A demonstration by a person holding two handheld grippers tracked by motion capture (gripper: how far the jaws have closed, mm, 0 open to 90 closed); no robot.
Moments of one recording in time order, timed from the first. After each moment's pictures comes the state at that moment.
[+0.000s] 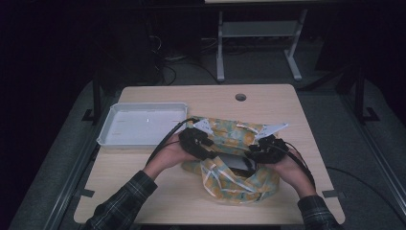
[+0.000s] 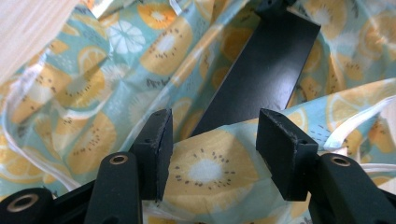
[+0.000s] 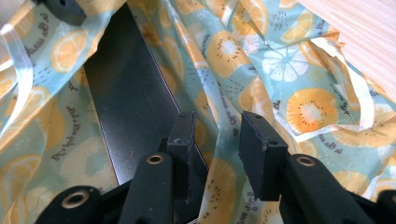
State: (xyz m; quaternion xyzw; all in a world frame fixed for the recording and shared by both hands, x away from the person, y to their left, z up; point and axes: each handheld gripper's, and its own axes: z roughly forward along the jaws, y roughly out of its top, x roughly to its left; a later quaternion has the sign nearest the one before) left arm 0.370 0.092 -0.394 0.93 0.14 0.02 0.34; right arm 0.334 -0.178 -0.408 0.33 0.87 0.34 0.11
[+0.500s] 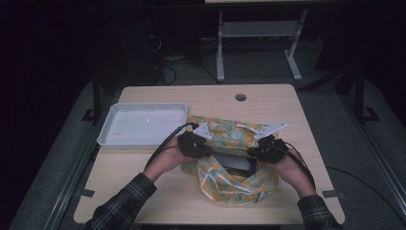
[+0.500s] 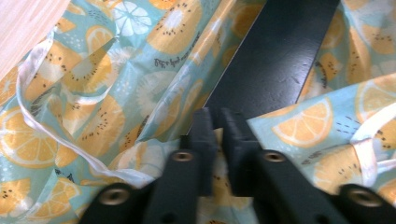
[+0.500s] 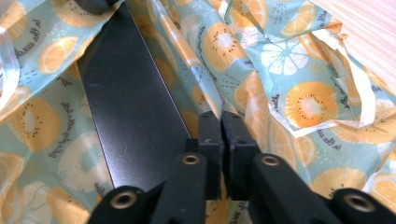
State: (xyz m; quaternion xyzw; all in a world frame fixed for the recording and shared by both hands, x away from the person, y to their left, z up) left arm 0.368 0.096 -0.403 0.94 0.13 0.04 0.32; right arm 0.335 -0.178 -0.410 0.34 0.88 0.33 0.10
